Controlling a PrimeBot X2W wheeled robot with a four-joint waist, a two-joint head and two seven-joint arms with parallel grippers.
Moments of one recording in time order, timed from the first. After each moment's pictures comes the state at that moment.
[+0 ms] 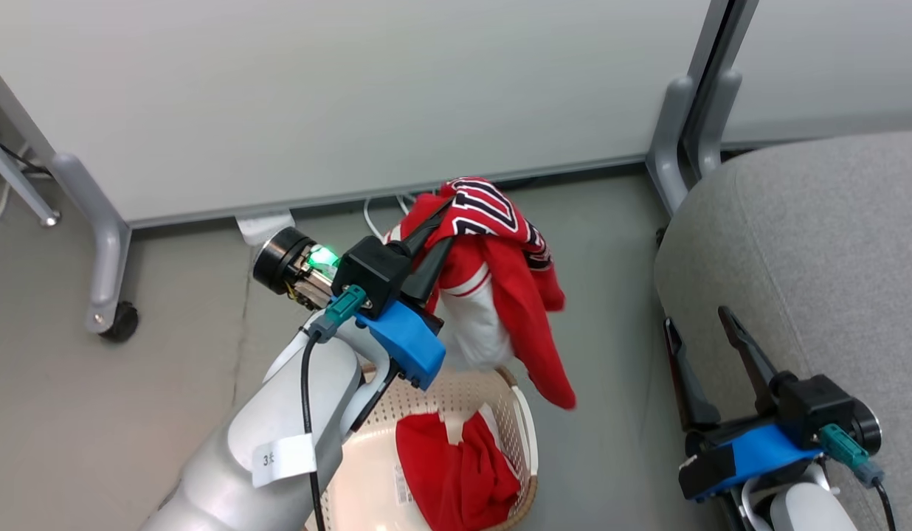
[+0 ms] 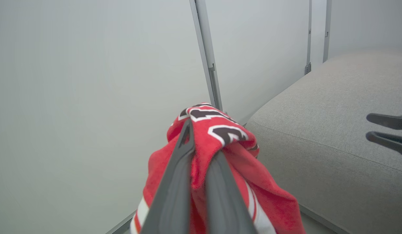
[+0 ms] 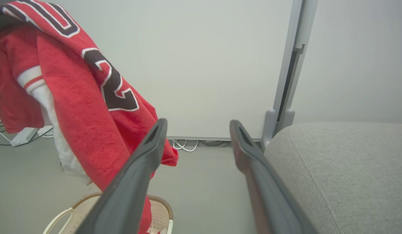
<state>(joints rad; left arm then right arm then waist) -0.68 0.15 -0.73 0.55 -0.35 -0.10 -0.26 -0.16 -0.07 0.05 0.28 0.08 0.13 -0.26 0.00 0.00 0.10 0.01</state>
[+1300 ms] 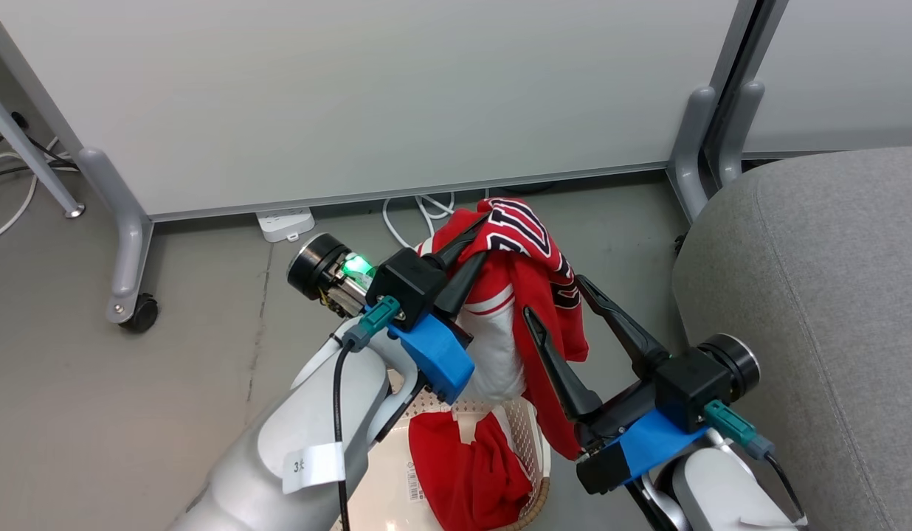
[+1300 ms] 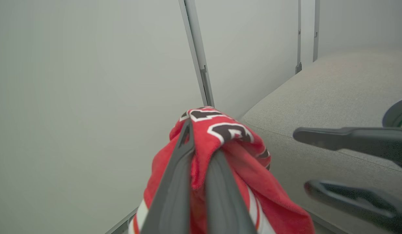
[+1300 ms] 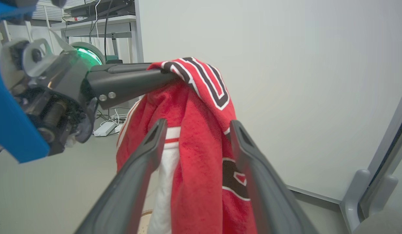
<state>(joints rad) -0.67 0.11 -0.75 0.57 -0.33 -0.12 -0.26 -0.28 -0.08 0.37 0.24 0.12 0.13 -0.26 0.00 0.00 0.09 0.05</state>
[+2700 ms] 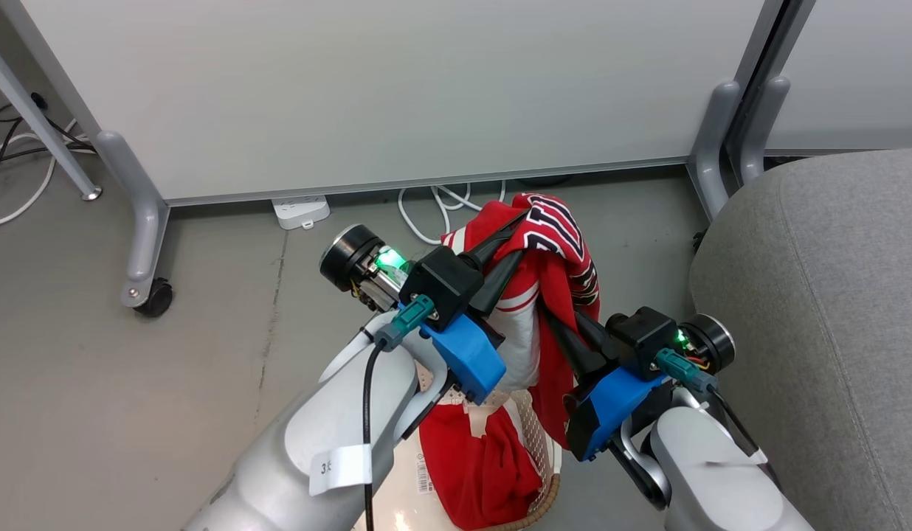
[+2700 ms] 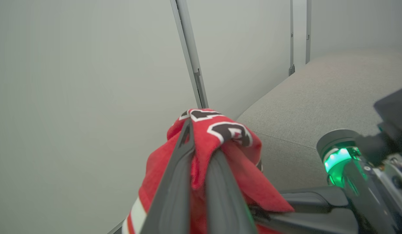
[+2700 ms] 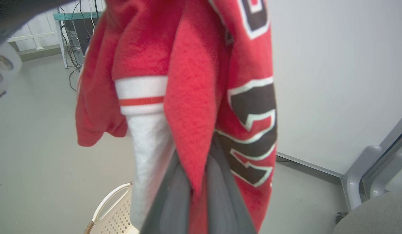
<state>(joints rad) -0.70 0.07 -0.79 0.56 -0.33 -0.13 -0.26 -0.48 -0.06 0.42 0.61 0.12 0.13 -0.26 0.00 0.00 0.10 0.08</state>
